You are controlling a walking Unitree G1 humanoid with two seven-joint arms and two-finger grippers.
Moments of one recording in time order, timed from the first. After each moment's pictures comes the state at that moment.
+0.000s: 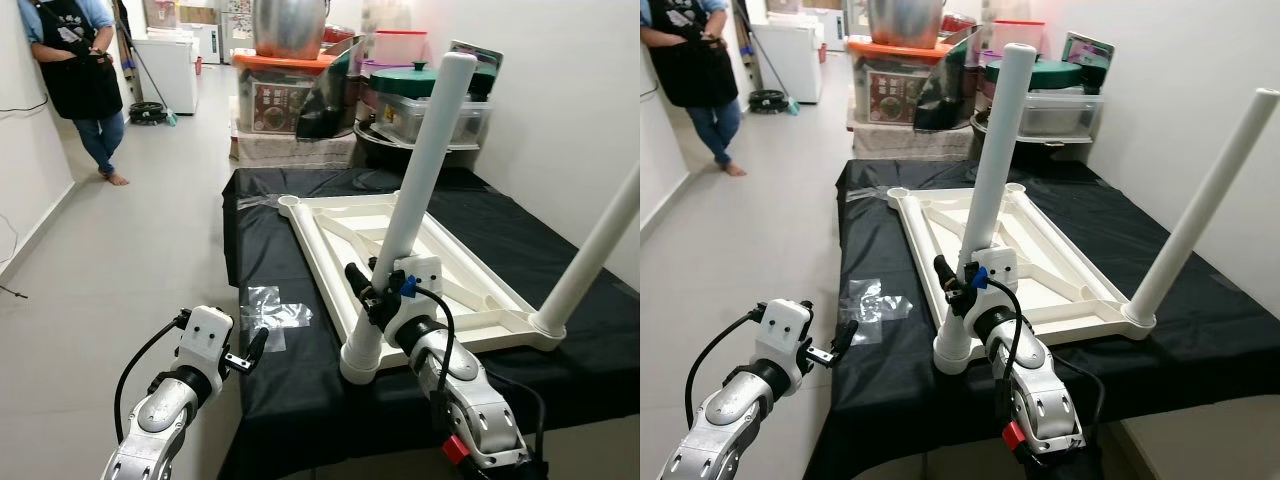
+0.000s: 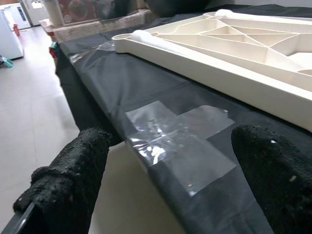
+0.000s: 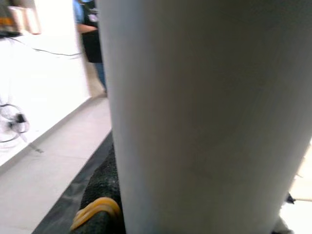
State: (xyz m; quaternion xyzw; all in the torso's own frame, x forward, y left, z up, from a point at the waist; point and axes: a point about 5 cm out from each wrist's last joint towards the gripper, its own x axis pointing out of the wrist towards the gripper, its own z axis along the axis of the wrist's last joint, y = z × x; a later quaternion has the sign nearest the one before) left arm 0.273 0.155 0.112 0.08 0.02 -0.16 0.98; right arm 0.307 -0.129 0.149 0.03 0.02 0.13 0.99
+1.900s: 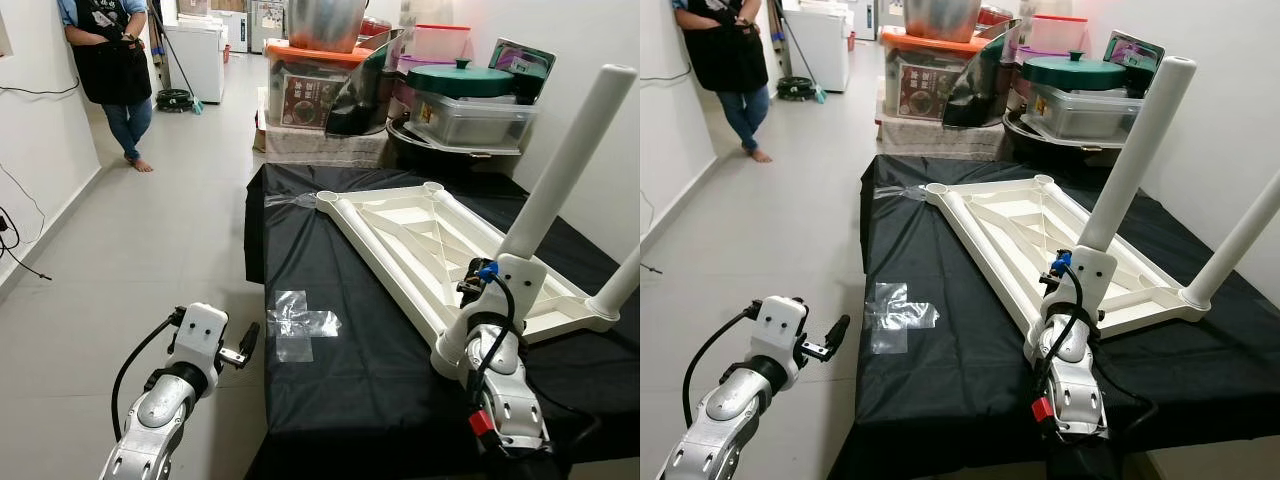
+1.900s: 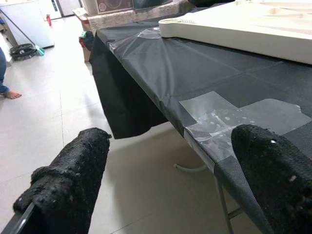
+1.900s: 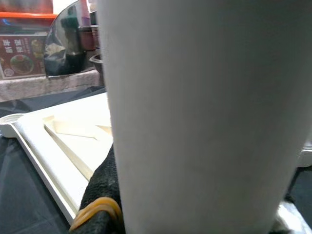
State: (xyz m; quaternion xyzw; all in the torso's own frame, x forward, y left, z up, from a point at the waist) left arm 0.280 0.161 0.111 0.09 0.01 -0.13 0.99; right arm 0.313 -0.213 0.146 0.03 -0.01 -0.25 0.97
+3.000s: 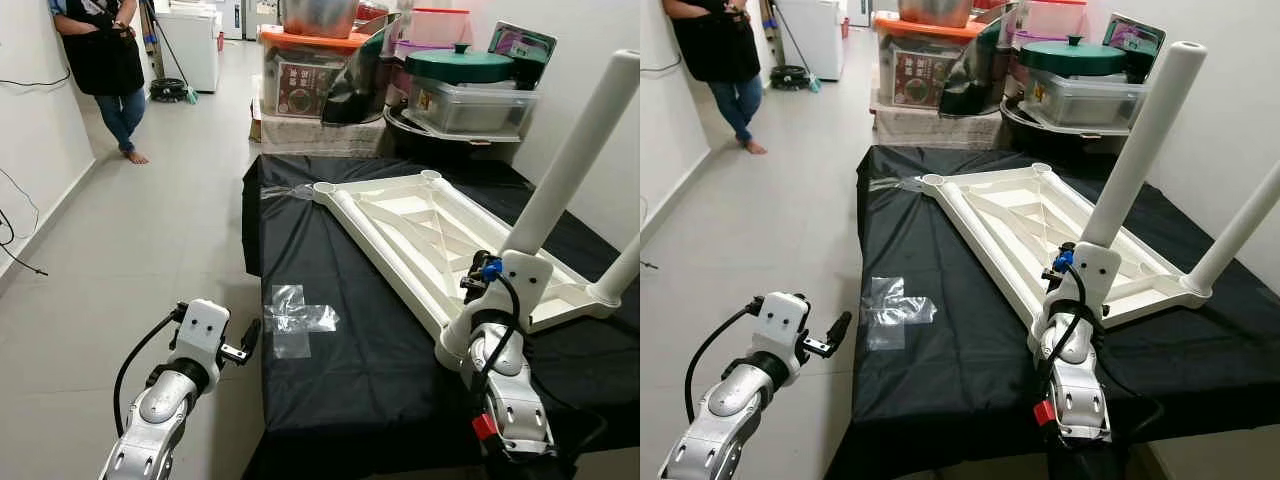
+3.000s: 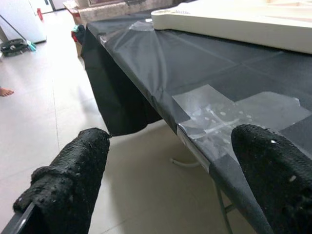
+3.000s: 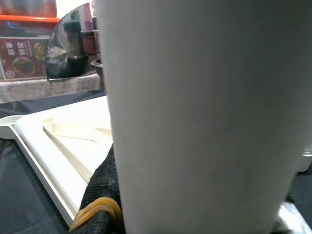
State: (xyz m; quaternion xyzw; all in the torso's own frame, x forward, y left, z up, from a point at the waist) left arm 0.283 0.160 0.111 0.09 0.01 -0.13 0.99; right arm 0.313 -0.210 0.160 0.02 -0.04 -0.22 0.97
